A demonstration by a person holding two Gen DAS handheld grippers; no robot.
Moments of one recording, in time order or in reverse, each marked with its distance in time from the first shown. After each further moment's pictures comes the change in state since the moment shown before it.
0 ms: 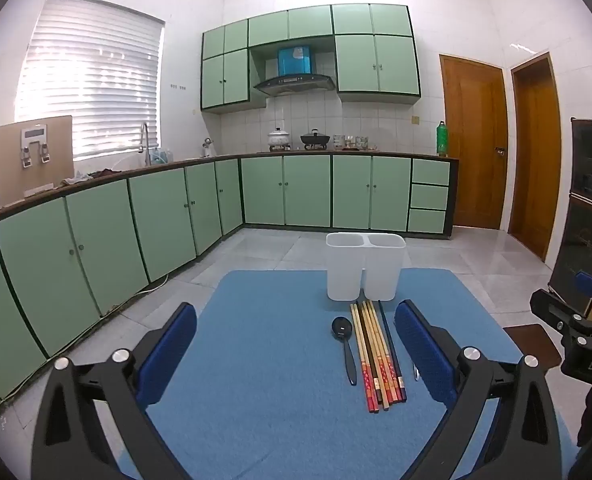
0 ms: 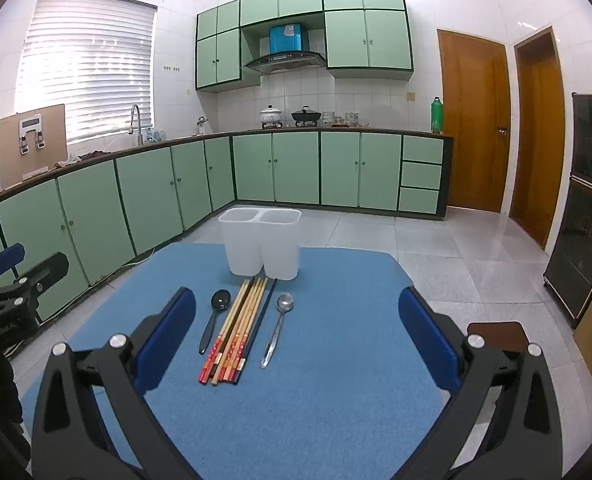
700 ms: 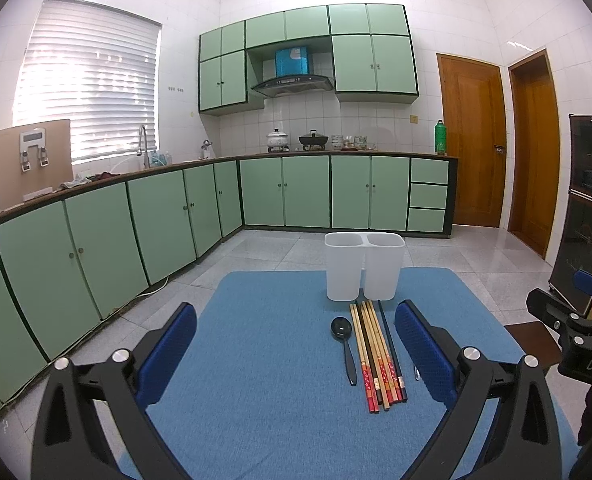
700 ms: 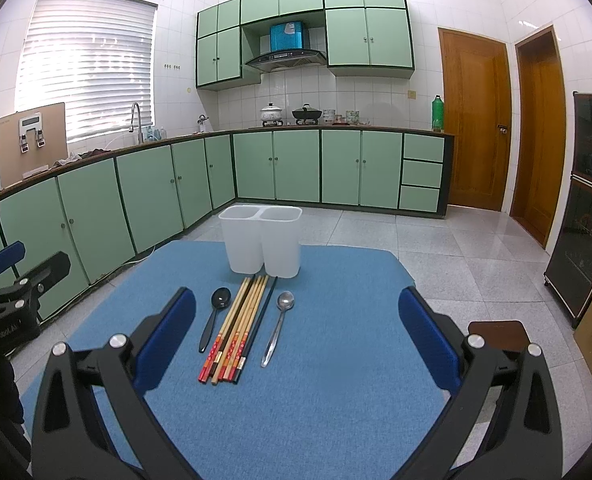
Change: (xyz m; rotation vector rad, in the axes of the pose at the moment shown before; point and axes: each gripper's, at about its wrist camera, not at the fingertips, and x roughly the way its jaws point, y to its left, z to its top) left arm 0.002 -0.006 -0.002 0.017 -0.005 0.001; right arm 0.005 0.002 -0.004 0.005 0.010 -0.003
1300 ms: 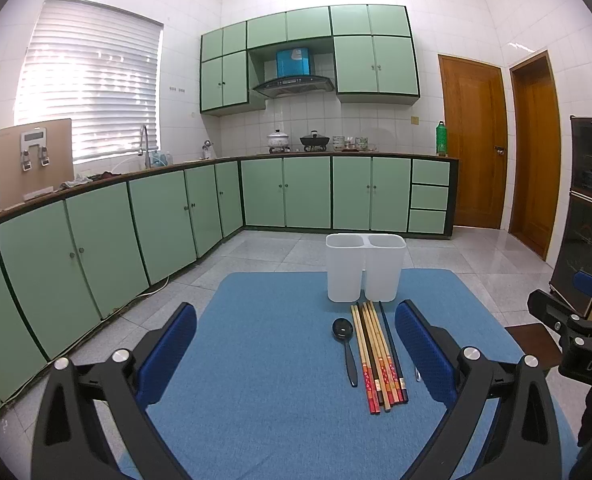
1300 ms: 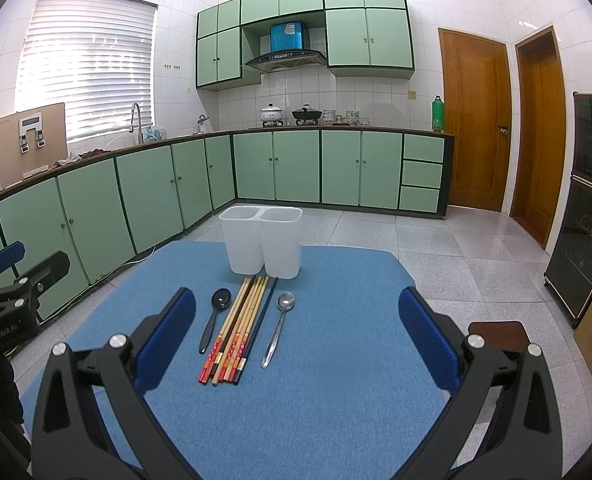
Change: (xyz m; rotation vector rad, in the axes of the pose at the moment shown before) left arm 0.001 0.000 -0.001 -0.002 -0.003 0.002; right arm 0.000 0.000 0.001 0.000 0.001 0.000
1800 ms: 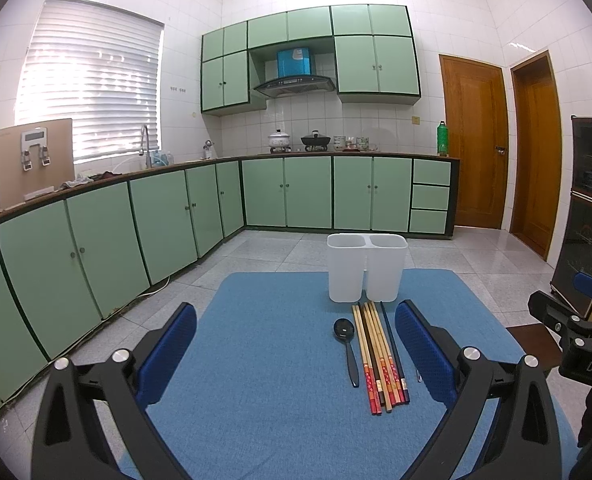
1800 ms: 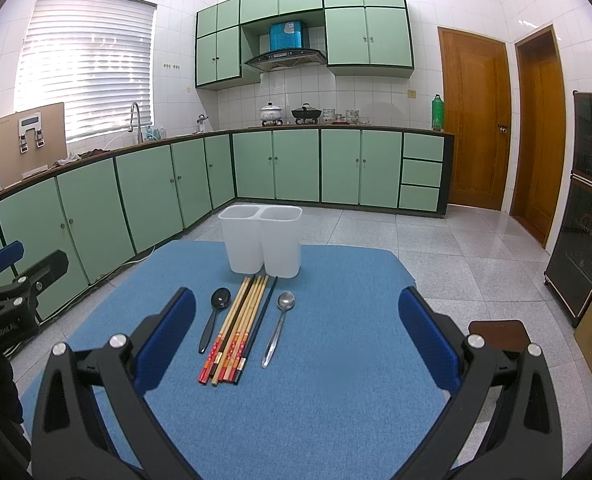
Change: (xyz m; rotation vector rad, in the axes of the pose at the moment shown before) left arm -0.002 0.001 0.000 -0.002 0.000 0.000; right arm 0.002 0.002 -0.002 0.001 0.000 -0.002
